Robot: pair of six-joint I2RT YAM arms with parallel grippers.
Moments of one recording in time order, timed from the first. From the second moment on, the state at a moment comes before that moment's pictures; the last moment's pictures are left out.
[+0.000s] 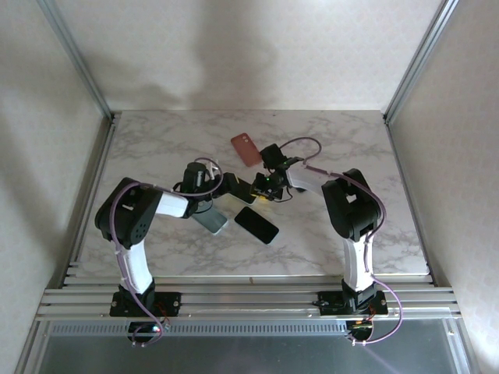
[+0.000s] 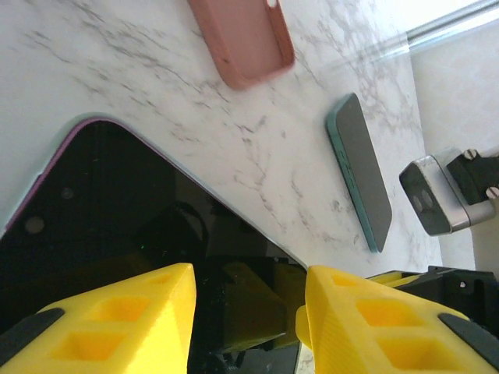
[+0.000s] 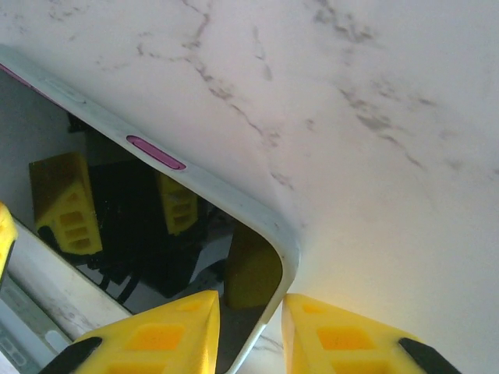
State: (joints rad) left arm -0.36 1.89 0.78 0.60 0.40 -0.84; right arm 0.59 2.04 1.38 -0.49 -0.30 0.75
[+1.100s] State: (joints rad) left arm -0.31 1.87 0.83 0.40 0.32 -0.81; right arm 0.62 2.15 1.54 -0.51 -0.33 0.78
